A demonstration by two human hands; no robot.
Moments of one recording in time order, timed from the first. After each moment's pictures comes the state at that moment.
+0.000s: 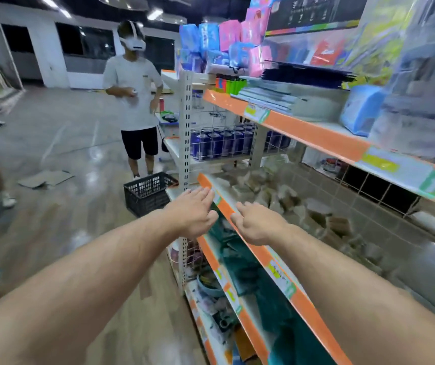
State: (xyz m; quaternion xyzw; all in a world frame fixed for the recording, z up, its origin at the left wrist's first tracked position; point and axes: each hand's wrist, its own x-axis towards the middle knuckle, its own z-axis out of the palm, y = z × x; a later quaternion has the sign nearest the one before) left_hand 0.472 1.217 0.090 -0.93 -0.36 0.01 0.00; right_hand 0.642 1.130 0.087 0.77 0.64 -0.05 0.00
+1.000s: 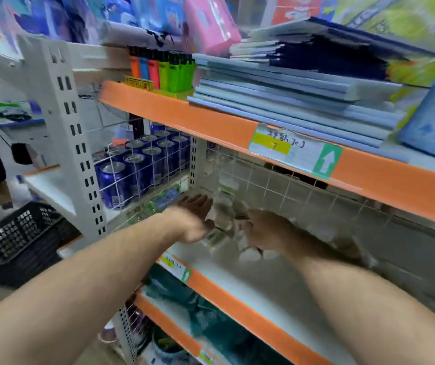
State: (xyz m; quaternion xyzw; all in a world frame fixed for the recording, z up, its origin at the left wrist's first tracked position) left_hand 0.697 1.535 0.050 -0.99 -0.10 0.06 -0.01; right_hand 0.804 1.350 0.053 0.92 0.37 -0.07 -0.01
